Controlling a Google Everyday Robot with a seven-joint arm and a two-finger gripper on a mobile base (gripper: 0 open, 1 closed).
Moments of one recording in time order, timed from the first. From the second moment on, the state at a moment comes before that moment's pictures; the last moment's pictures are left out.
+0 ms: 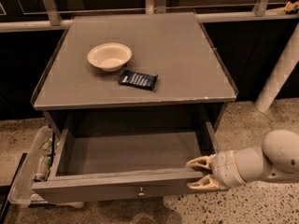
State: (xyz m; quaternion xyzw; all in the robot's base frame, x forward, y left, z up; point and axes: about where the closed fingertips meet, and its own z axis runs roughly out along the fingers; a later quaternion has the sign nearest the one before) arm 0.405 -0.151 0.638 -0.68 0.62 0.20 0.35
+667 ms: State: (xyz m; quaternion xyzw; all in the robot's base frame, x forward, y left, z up) arm 0.395 -0.152 0.635 -0.68 0.62 0.20 0.35
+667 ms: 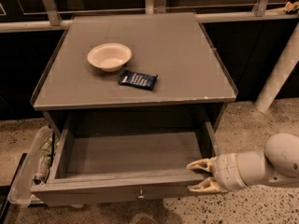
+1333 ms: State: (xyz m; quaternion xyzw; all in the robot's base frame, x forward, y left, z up) arm 0.395 -0.152 0.635 -0.68 0.62 0.20 0.35
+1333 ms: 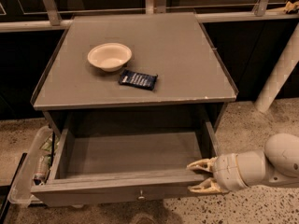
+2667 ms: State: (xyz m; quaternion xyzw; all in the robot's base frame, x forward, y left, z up) arm 0.365 -0.159 0.633 -0.67 0.61 0.22 0.37
